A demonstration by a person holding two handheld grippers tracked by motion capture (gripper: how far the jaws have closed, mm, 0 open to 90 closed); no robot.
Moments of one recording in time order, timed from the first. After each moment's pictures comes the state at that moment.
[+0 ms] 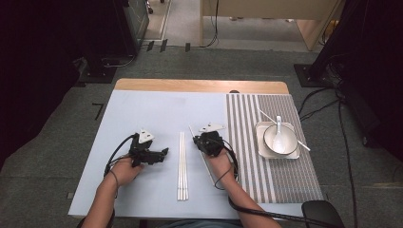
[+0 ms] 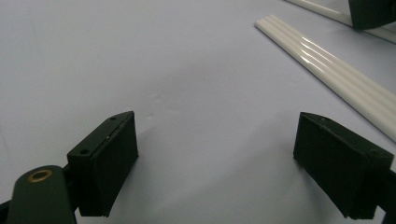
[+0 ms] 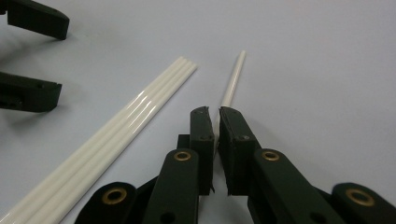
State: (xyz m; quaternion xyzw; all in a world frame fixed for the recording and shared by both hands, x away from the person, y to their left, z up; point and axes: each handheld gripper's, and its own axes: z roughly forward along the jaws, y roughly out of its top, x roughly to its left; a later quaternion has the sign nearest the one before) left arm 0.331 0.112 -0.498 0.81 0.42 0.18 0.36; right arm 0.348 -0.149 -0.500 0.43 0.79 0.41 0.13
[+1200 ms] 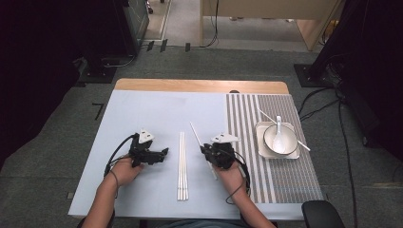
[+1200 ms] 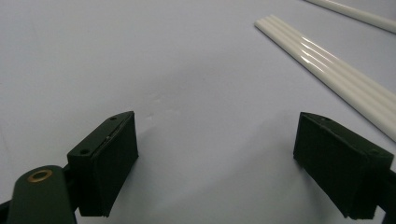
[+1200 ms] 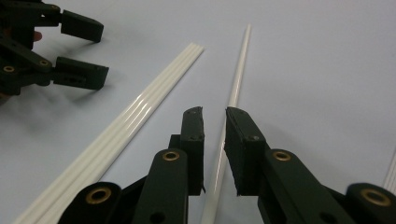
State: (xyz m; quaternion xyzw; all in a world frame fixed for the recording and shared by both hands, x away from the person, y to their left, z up) left arm 0.331 0.112 -0.499 0.81 0.42 0.18 0.36; right arm 0.292 -0.177 -0.482 0.46 0.76 0.43 0.13
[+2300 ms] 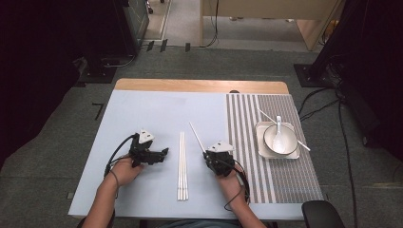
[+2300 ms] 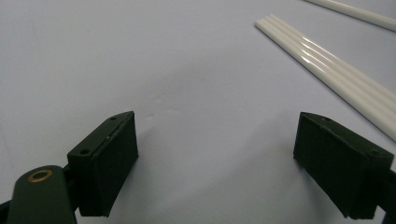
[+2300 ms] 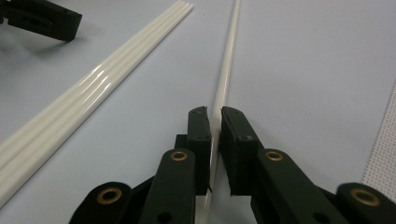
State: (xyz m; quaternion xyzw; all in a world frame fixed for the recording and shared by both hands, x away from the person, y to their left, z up) left arm 0.331 0.111 -0.498 0.82 0.42 0.18 0.35; right arm 0.277 -0.170 -0.500 0.46 0.78 0.38 0.18
